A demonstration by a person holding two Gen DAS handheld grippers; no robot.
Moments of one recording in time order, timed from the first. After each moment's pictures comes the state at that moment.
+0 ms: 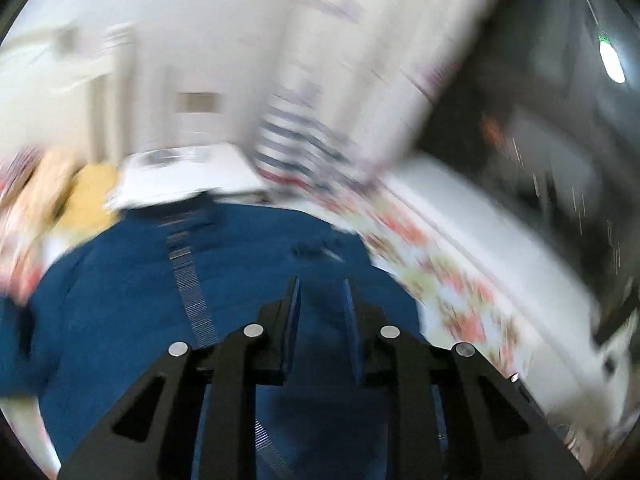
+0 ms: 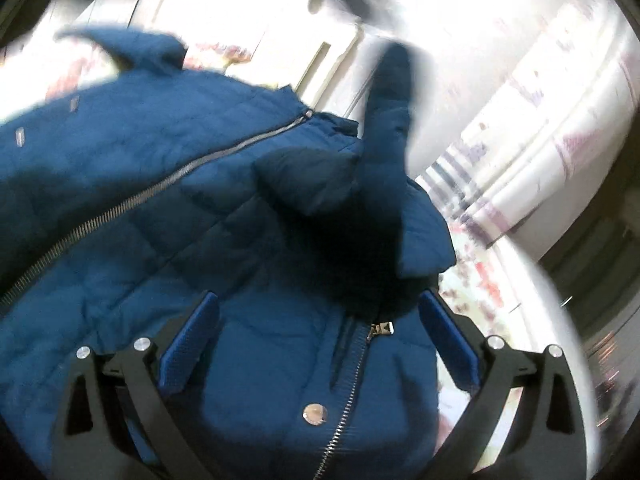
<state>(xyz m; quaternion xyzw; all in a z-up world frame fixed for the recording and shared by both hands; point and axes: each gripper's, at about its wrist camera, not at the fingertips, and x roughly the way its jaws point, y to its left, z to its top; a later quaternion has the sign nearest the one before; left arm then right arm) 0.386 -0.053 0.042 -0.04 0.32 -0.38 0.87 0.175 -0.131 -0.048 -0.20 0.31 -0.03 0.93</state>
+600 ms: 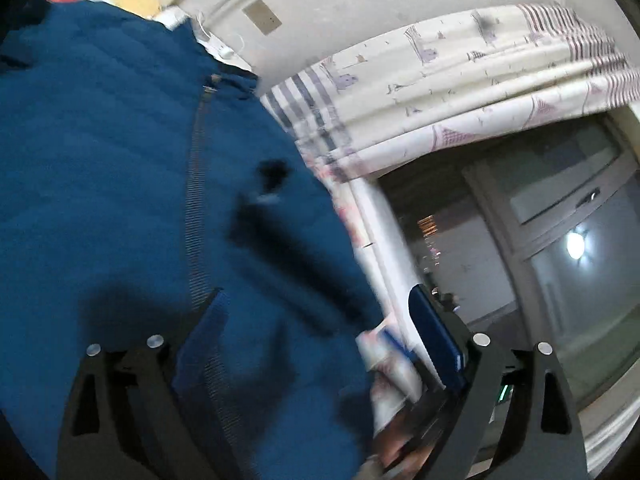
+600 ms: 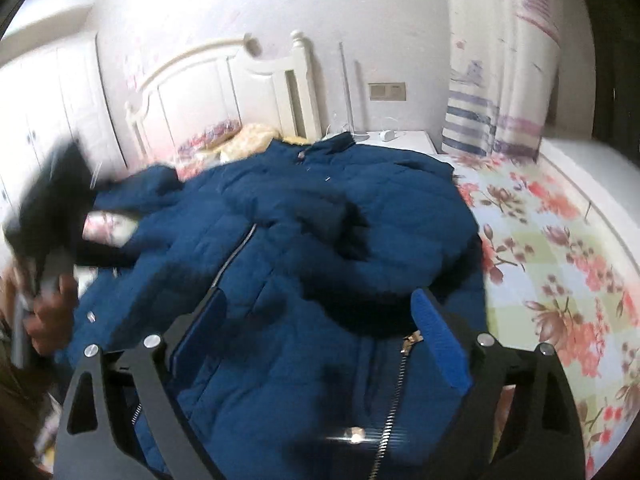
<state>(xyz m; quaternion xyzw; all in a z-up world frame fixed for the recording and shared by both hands) 0.373 -0.022 -0.060 -0.33 0.44 -0.42 0.73 0.186 -0.192 -0.007 0.07 0.31 0.04 0.95</state>
